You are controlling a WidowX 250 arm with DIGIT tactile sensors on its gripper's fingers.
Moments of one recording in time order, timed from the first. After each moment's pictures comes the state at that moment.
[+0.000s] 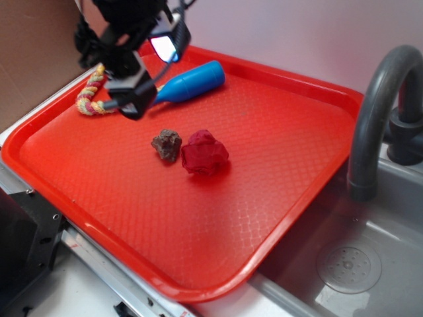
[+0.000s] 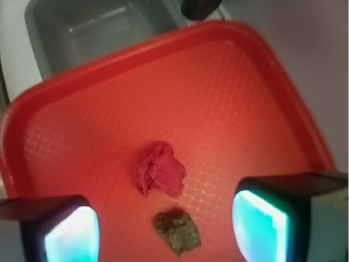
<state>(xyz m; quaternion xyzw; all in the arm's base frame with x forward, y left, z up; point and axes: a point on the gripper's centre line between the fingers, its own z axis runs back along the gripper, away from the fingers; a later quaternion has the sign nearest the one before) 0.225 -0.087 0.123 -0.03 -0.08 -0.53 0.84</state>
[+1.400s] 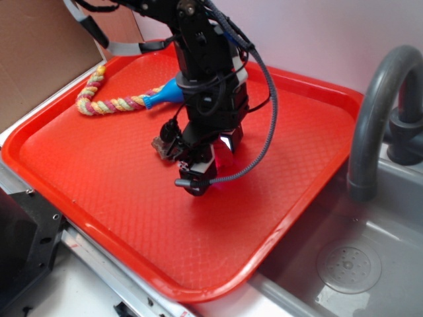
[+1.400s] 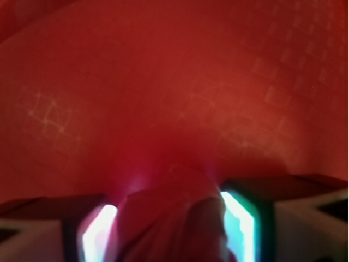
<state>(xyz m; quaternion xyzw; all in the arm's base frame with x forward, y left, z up) 0.227 -0.119 0.021 -0.05 0.03 -0.57 0.82</state>
